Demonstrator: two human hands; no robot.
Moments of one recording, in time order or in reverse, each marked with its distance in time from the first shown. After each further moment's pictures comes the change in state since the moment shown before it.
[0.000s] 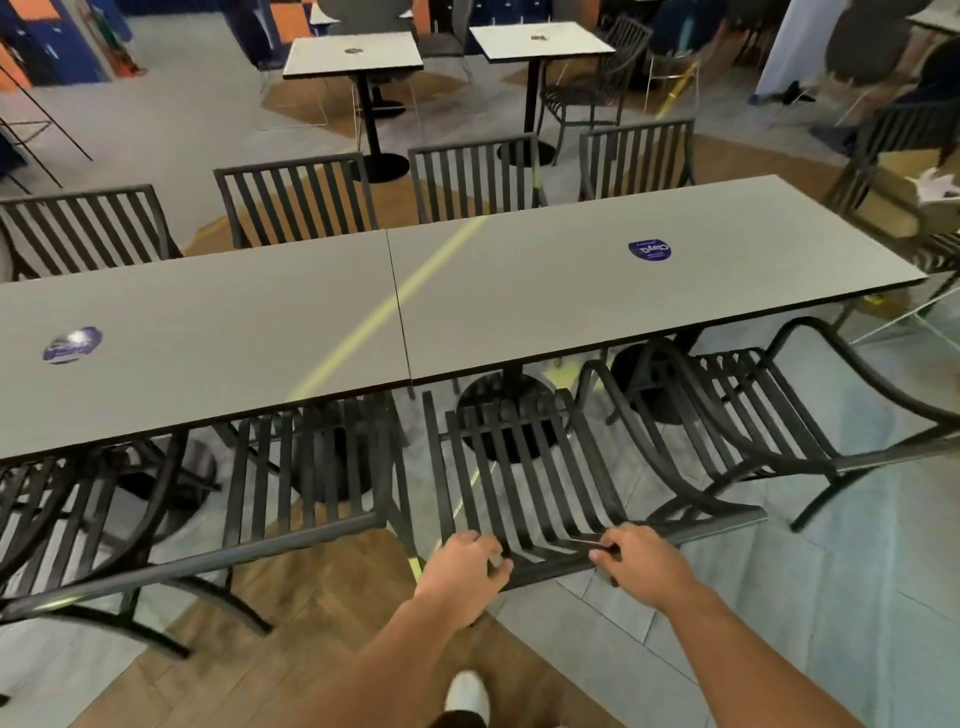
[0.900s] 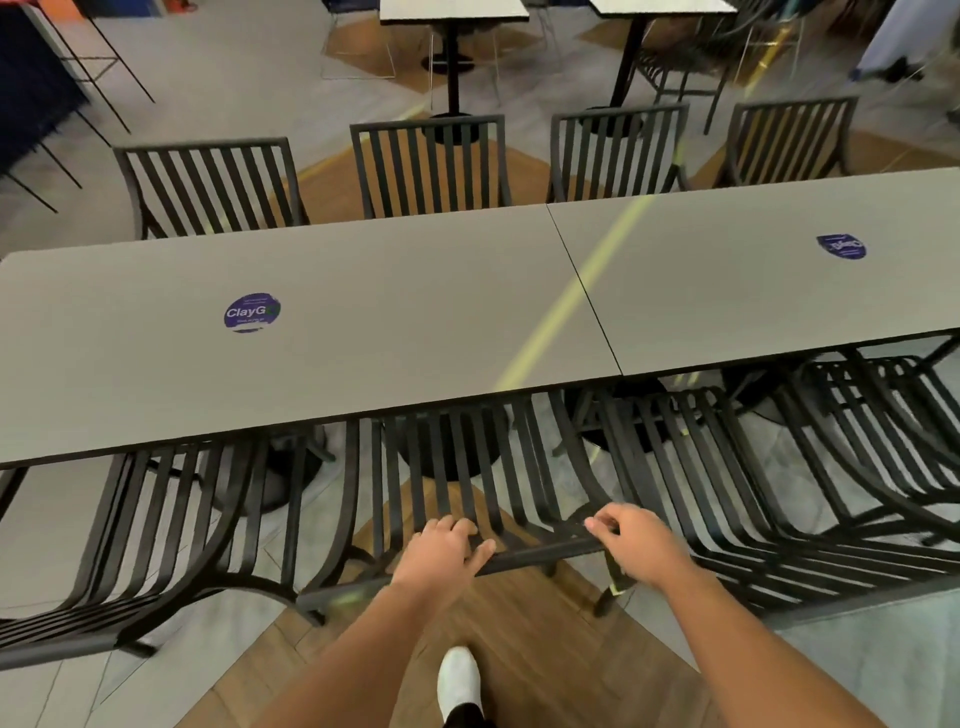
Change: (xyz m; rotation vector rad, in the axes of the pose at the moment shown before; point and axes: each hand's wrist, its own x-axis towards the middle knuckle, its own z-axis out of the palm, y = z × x) left_hand -0.073 -0.402 -0.176 0.036 -0.035 -0.135; right_hand 0.055 -0.414 0.112 0.139 -0.037 0.007
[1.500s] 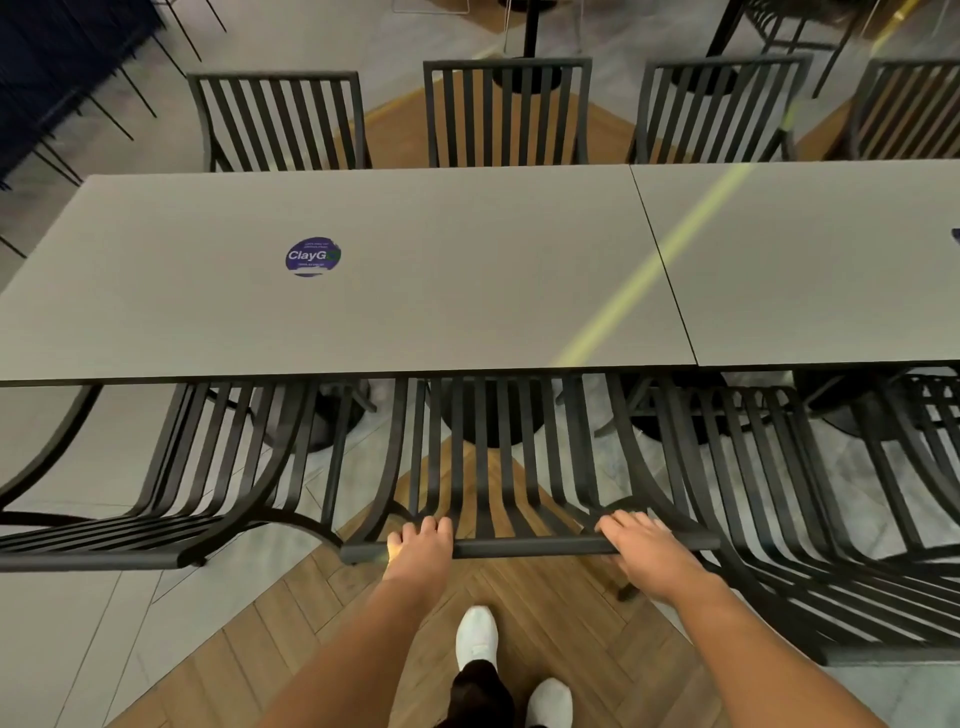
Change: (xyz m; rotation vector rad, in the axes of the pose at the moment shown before) left_hand -0.021 -0.075 0.027 0.260 -0.127 -0.267; right_hand 0.036 -0.014 0.063 -0.518 -0.173 -0.389
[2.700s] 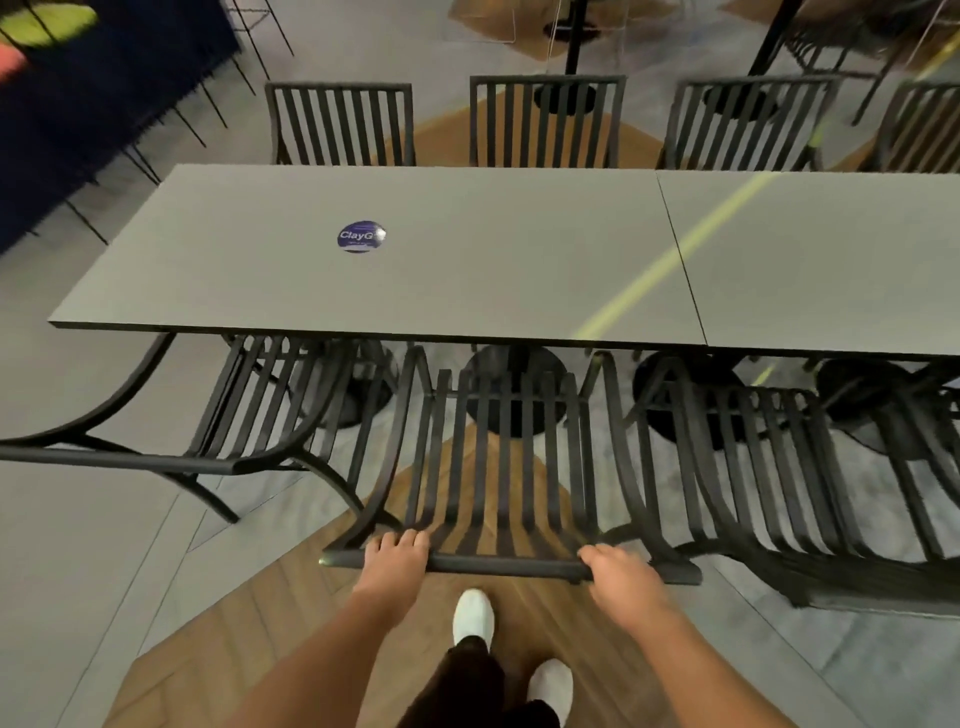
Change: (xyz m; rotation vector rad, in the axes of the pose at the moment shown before) left_hand -0.106 -0.029 0.074 0.046 0.098 -0.029; right_hand -0.090 -0.070 0.060 0.000 0.025 0.059
